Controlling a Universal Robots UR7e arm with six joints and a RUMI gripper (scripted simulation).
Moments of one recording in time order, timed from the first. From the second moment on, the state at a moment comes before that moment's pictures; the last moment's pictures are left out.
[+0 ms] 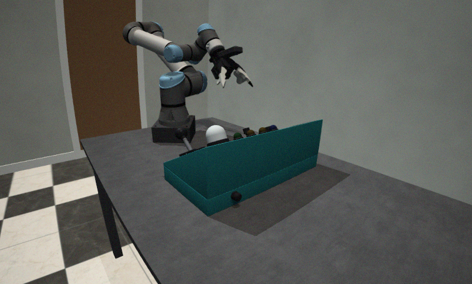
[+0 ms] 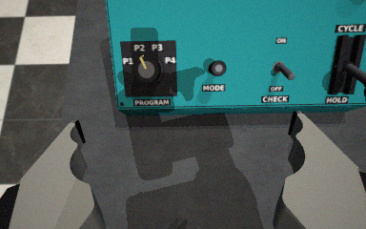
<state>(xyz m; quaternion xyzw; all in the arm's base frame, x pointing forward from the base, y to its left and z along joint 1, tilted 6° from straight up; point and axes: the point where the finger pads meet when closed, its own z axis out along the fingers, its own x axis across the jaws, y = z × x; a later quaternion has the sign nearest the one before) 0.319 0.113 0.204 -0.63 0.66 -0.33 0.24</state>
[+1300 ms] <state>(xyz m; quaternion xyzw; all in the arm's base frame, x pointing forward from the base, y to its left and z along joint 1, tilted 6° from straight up) 0.323 0.102 0.199 -0.63 0.66 -0.33 0.23</state>
